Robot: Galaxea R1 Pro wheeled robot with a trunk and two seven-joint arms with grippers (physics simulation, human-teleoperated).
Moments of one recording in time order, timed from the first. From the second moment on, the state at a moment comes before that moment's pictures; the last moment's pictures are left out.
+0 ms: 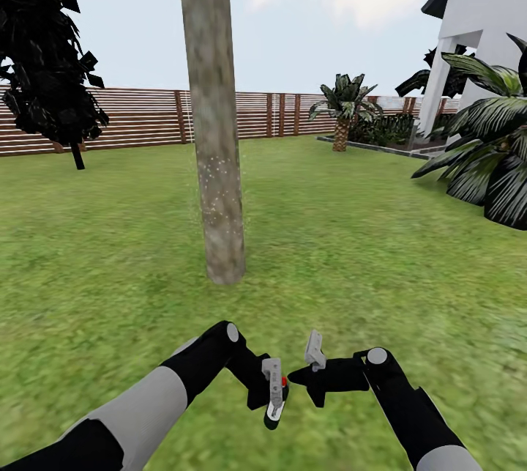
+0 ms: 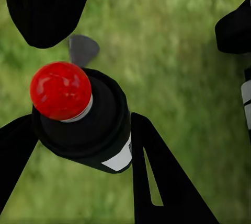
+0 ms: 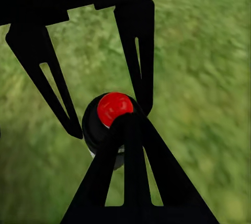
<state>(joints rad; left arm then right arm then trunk) -0.80 -0.15 -0.58 -0.53 -0.54 0.13 -1.14 -0.46 -0.04 0.09 -1.00 0.41 0.17 1.16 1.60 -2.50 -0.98</state>
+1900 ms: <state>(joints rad) -0.71 0.05 -0.01 -0.02 0.30 -0.29 0.07 -0.45 -0.05 -1.11 -0.58 0.41 -0.47 0.47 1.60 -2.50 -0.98</state>
